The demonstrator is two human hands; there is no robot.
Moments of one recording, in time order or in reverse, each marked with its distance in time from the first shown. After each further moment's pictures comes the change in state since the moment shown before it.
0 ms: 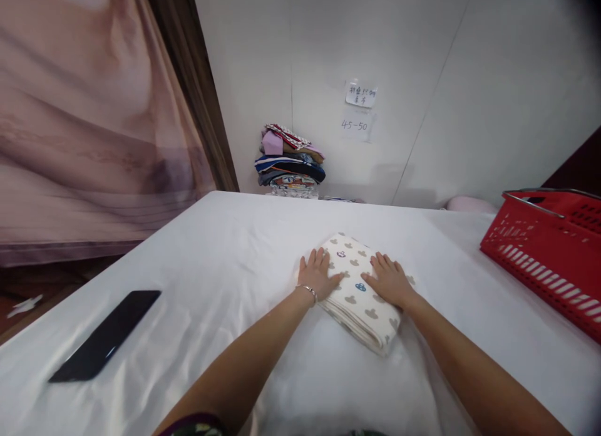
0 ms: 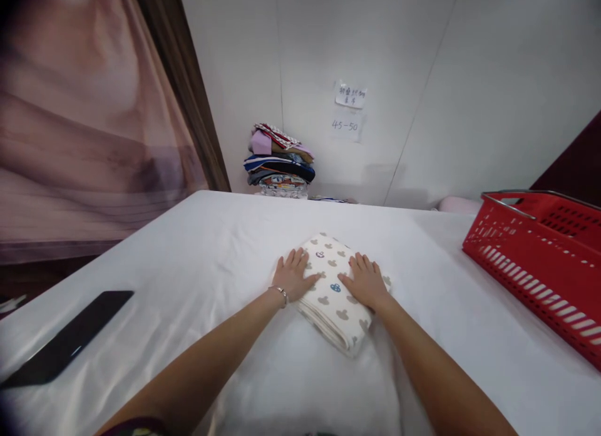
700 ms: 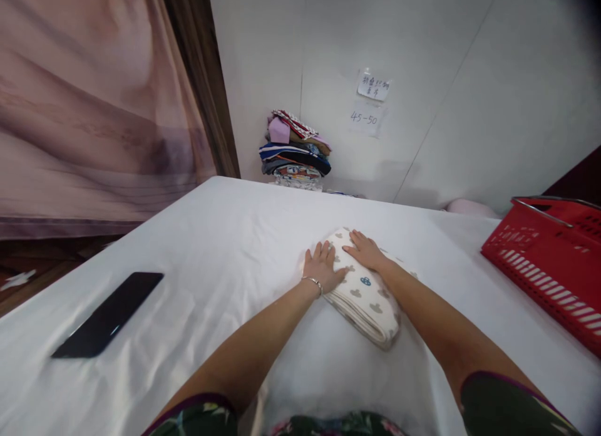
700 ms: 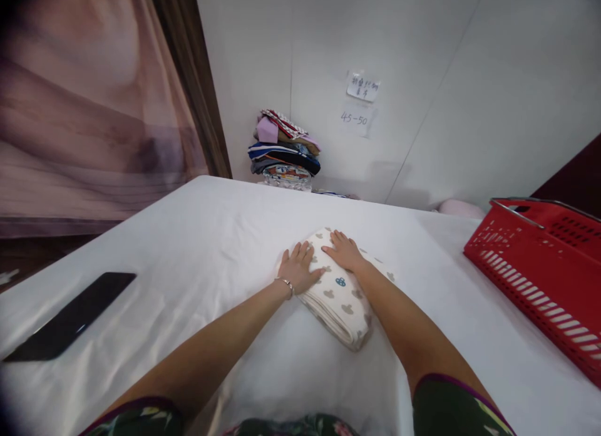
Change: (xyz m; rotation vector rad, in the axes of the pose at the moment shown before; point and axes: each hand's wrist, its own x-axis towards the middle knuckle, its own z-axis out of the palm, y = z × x) left_hand 0.002 0.002 0.004 -0.068 0.025 0.017; right_hand 0.085 -0.032 0.000 0.218 -0.034 -0.158
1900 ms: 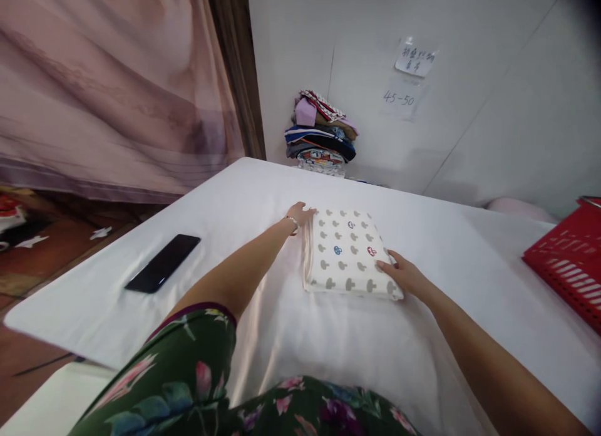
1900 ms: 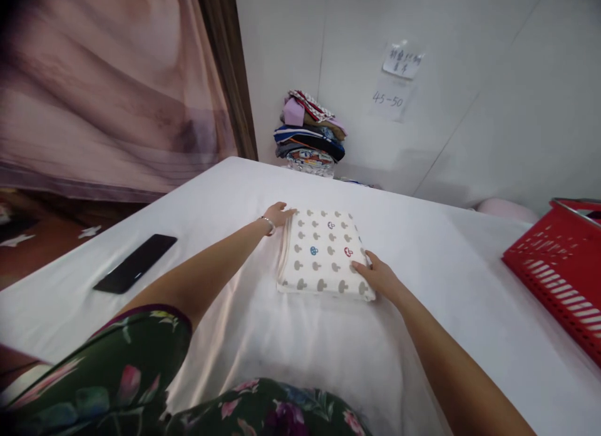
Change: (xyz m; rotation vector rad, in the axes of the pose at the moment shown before) left_hand 0.037 -0.108 -0.071 -0.636 0.171 -0.486; right_hand -0.102 0.001 -0.017 0.439 -0.133 0.310
